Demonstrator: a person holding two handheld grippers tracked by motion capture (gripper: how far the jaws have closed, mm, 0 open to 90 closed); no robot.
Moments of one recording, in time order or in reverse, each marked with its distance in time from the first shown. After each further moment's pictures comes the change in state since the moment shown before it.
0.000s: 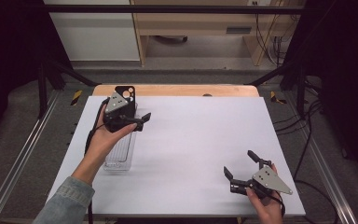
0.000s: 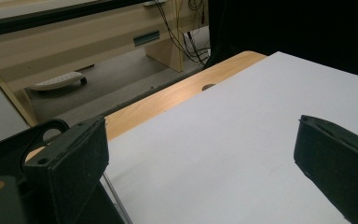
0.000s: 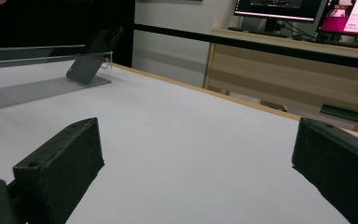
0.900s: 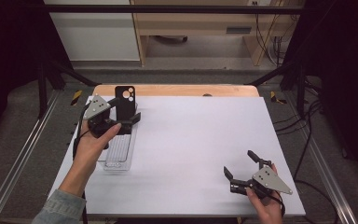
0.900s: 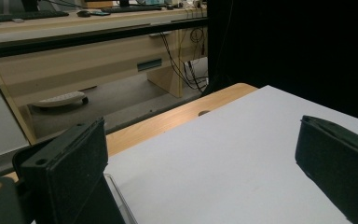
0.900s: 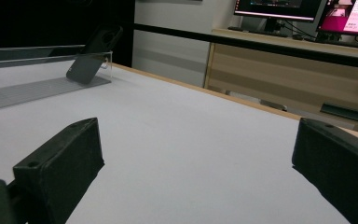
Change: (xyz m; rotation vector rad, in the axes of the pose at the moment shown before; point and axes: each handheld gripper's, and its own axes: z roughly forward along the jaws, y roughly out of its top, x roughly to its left) left arm 0.000 0.002 -0.049 -0.129 0.013 -0.062; right arm 0.000 0.000 0.000 0.001 -0.001 0.001
